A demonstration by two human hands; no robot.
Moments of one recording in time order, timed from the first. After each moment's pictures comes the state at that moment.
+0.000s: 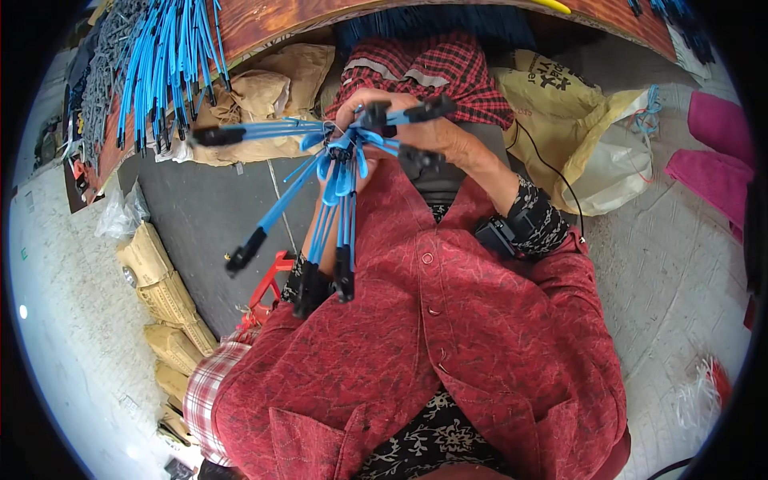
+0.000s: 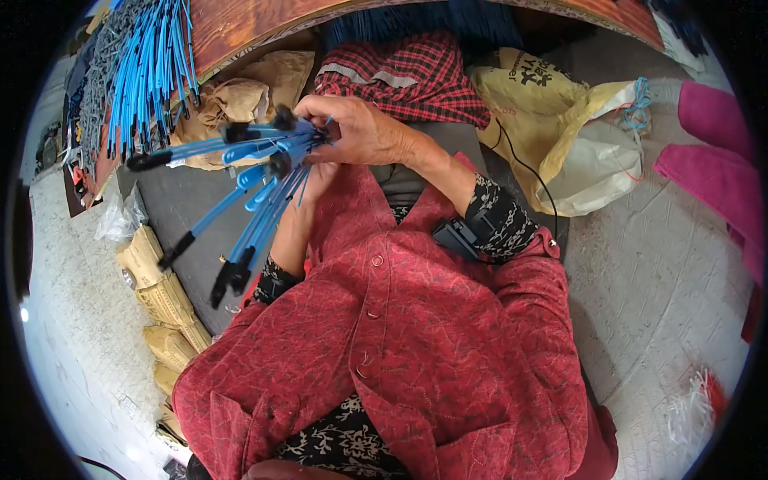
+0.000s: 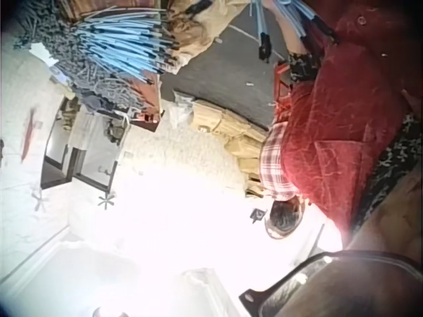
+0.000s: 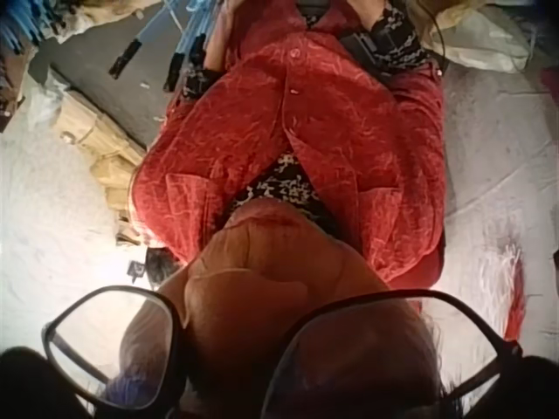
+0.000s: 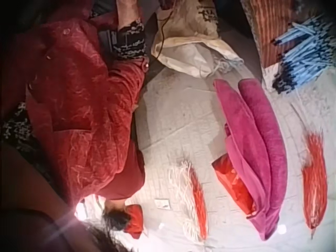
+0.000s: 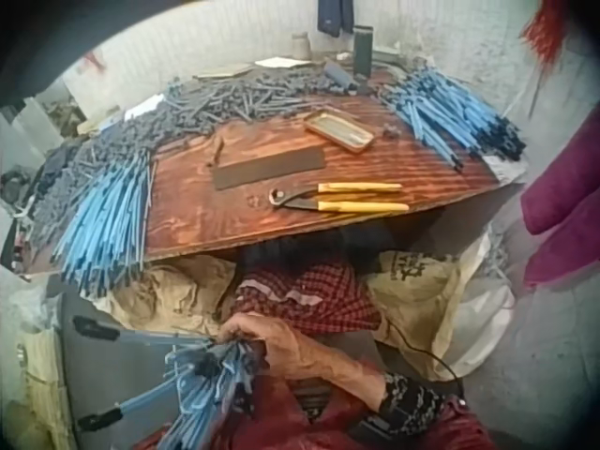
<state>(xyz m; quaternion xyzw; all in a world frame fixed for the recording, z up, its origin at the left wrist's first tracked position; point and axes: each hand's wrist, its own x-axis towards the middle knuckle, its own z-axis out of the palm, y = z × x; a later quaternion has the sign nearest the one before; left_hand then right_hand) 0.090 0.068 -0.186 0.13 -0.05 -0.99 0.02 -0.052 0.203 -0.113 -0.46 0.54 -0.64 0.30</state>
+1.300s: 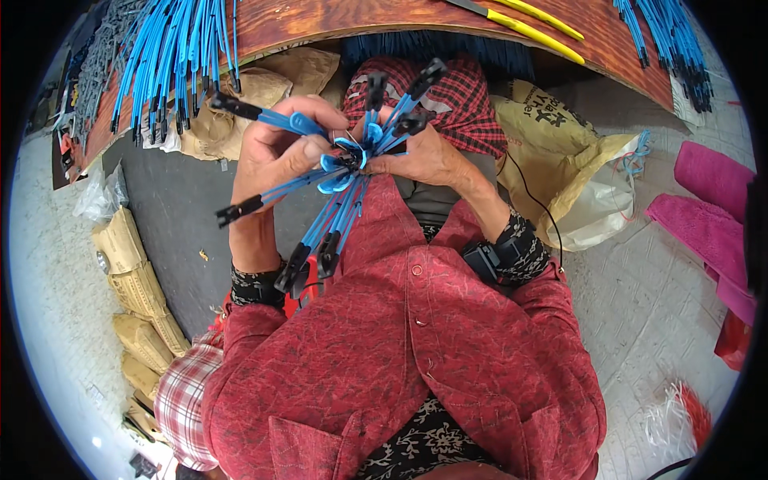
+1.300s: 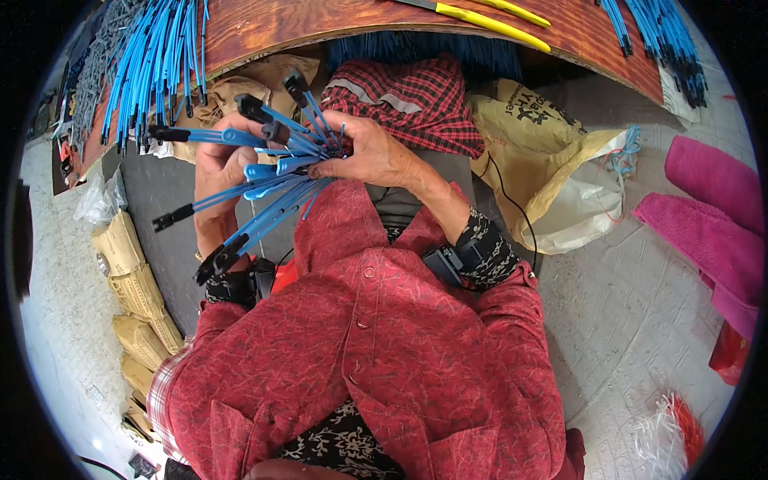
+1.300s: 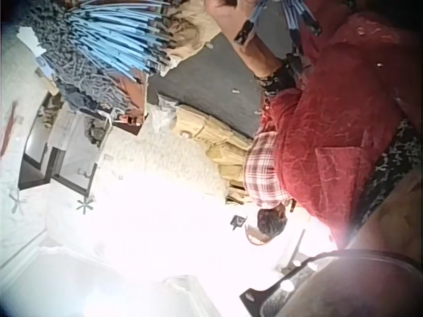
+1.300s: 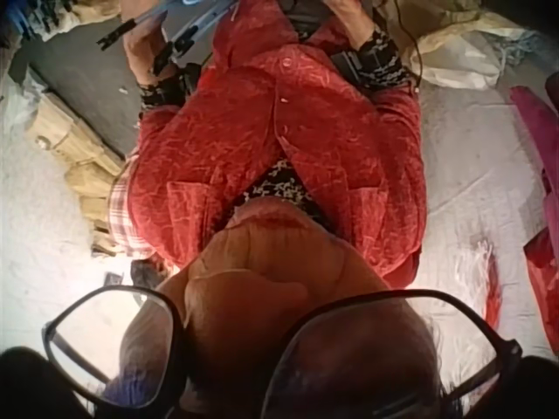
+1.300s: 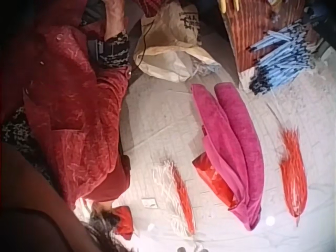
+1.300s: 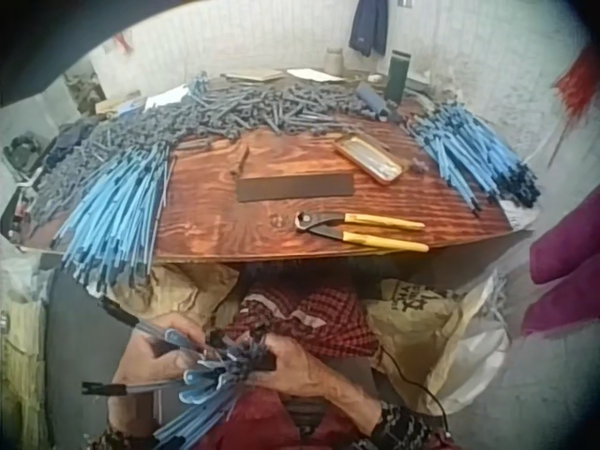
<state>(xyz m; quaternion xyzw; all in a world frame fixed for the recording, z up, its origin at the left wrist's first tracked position) 0.064 0.017 -0.005 0.10 -0.63 -0.77 0.02 -0.058 0.213 -0.087 -0.39 0.58 -0.59 0.39</state>
